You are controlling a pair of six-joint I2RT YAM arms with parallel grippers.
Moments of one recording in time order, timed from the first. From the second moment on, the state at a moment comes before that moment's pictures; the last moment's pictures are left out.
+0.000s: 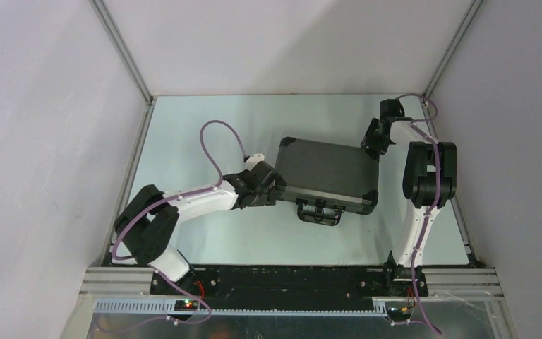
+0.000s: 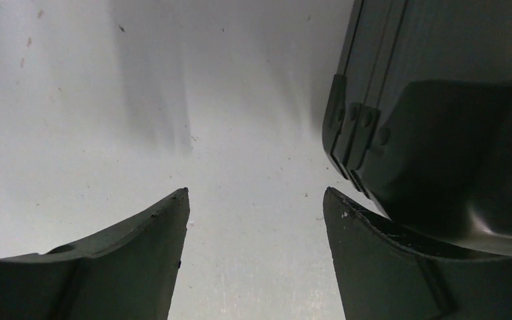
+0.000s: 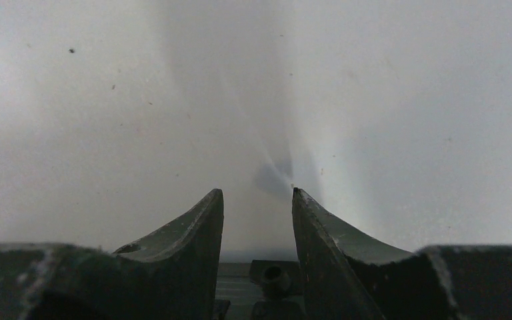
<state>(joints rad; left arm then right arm) -0.80 1.56 0.91 -0.39 -0.36 -0.73 -0.02 2.06 1.49 -0.48 -0.04 0.43</state>
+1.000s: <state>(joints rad) -0.79 1.60 0.91 -0.42 -0.24 -0.73 0.20 1.84 1.16 -0.40 0.05 0.38</state>
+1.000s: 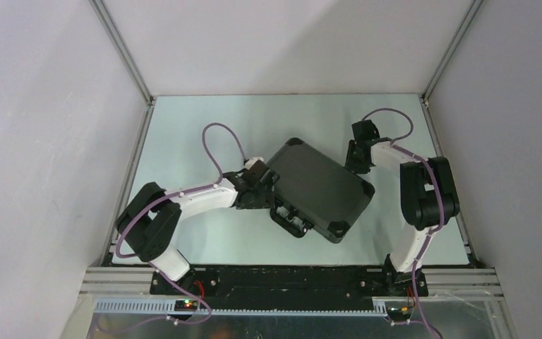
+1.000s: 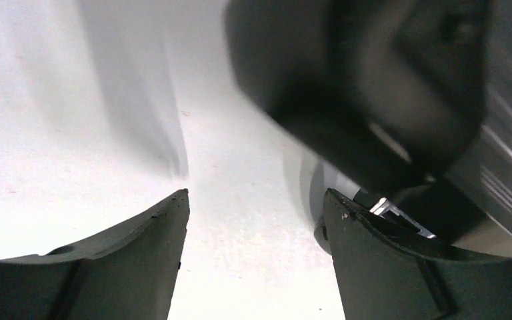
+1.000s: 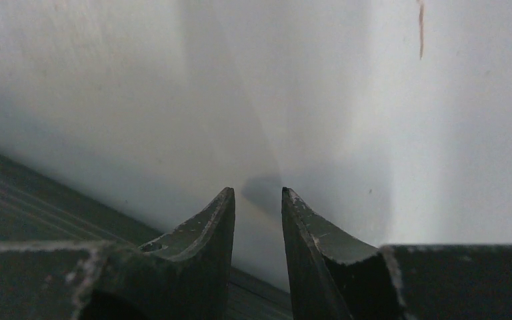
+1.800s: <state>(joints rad) -0.61 1.46 0.89 -0.36 -0.39 -0.69 0.42 1.34 0.87 -0.60 0.18 0.50</state>
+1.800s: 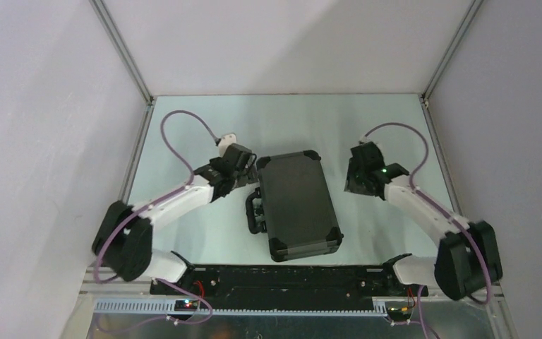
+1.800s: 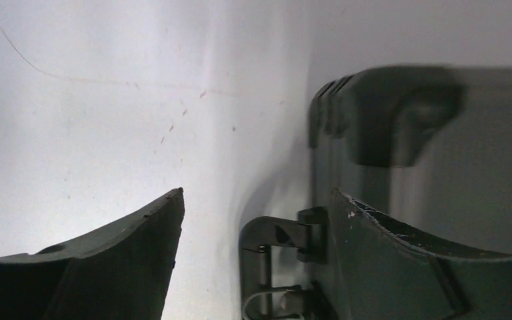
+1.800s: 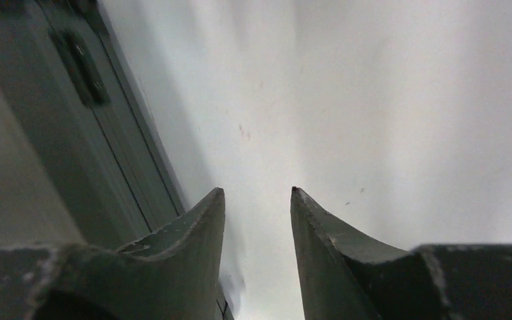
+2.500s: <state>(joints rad) -0.53 0.76 0.51 -0.36 -0.30 -0.78 0.60 1.06 0.84 -0.37 0.06 0.46</state>
